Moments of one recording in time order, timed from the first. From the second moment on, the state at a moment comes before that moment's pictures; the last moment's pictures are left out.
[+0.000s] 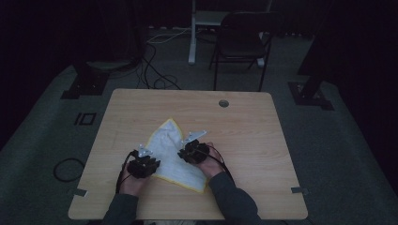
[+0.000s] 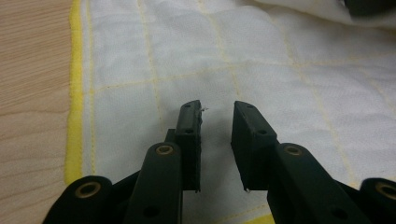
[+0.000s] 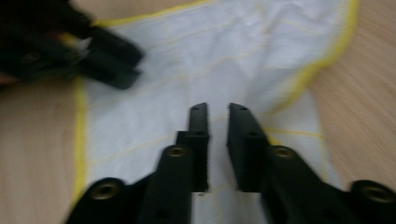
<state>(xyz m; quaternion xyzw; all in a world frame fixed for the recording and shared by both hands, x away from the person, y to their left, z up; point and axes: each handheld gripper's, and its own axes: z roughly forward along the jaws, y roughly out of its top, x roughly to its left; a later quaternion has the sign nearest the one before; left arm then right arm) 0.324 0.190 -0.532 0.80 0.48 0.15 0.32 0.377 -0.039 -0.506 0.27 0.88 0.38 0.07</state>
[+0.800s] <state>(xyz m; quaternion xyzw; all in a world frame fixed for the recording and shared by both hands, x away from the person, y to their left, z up) 0.324 0.190 -0.533 0.80 0.48 0.15 0.33 0.396 -0.098 -0.528 0.40 0.83 0.38 0.07</state>
